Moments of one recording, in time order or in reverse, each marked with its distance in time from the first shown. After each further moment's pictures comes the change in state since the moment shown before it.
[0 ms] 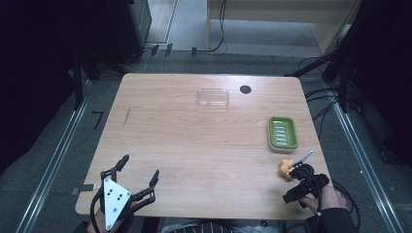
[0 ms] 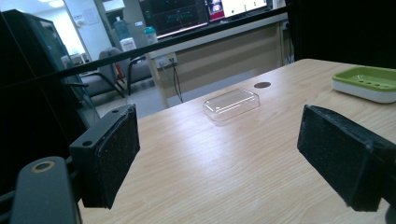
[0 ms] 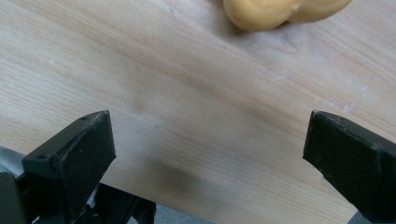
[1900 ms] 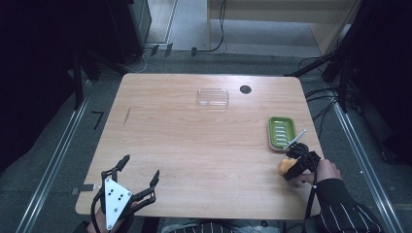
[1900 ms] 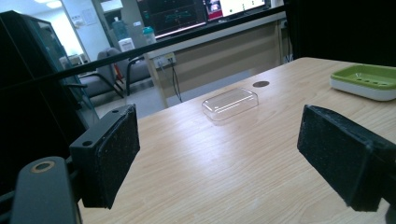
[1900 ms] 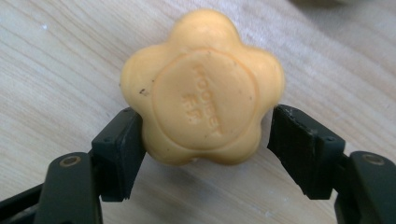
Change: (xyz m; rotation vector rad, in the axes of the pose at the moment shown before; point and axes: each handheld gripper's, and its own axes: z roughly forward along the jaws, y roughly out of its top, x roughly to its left) left arm -0.001 0.000 0.000 0.004 -0.005 0.012; right arm -0.036 0.058 0.011 -0.027 0.017 -0.153
